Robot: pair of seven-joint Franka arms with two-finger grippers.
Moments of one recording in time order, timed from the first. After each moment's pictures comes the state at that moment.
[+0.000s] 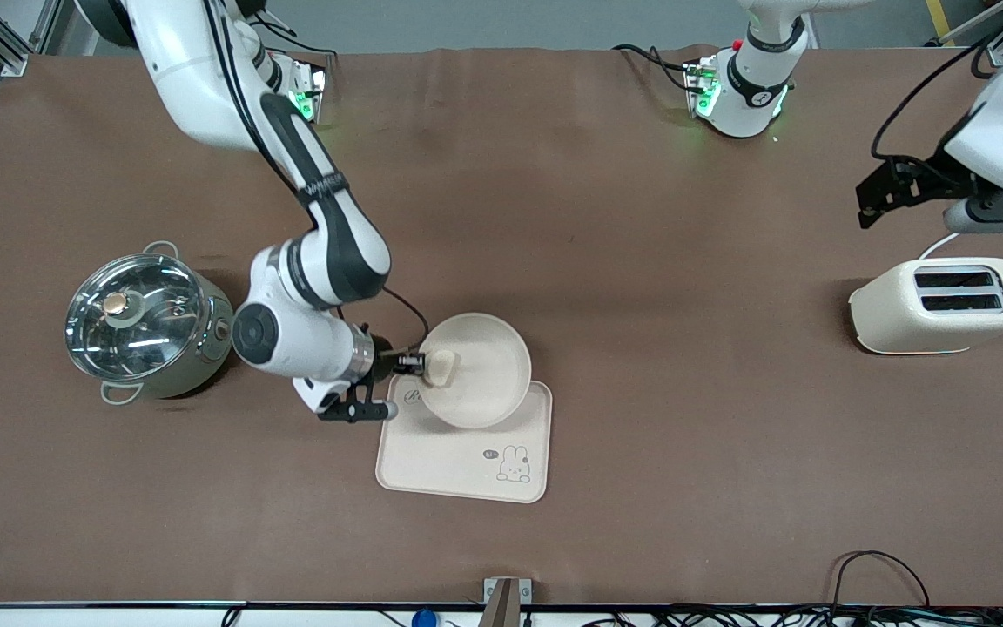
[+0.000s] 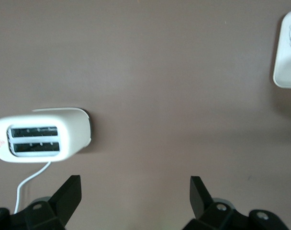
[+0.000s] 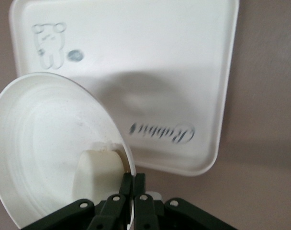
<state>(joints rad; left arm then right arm) 0.02 -0.05 -0.19 -1.58 0.04 1.55 -0.12 0.50 0.76 -0.12 -1.40 0.53 2.14 0.15</state>
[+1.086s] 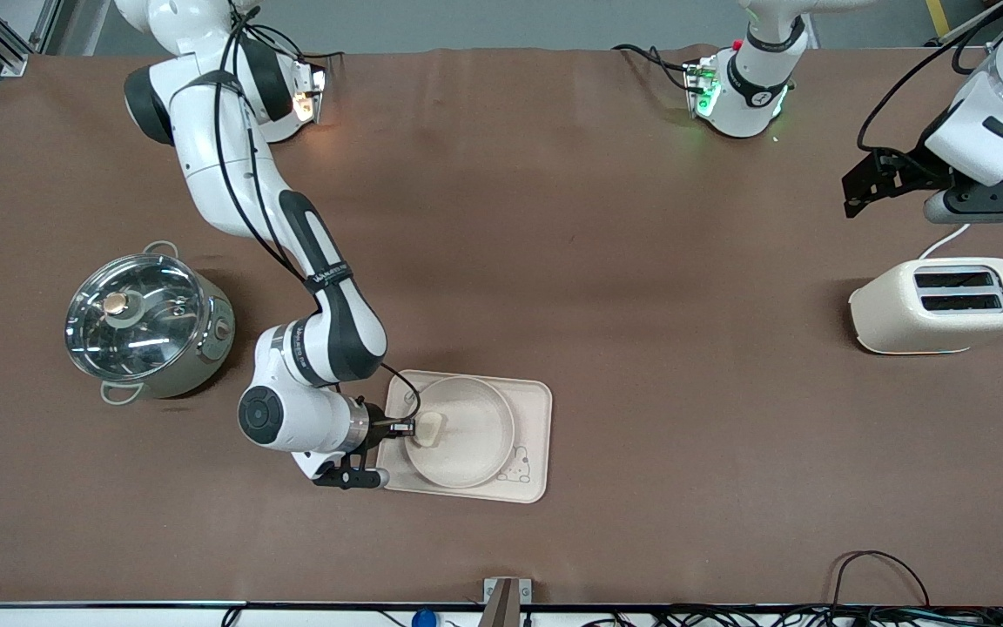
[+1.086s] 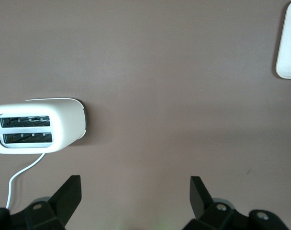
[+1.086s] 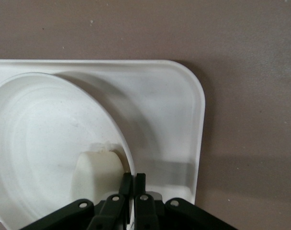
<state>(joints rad) 0.01 -0.09 -0.16 -1.67 0.02 1.59 -0.12 0.42 1.09 -0.12 -0.96 0.50 2.06 0.17</state>
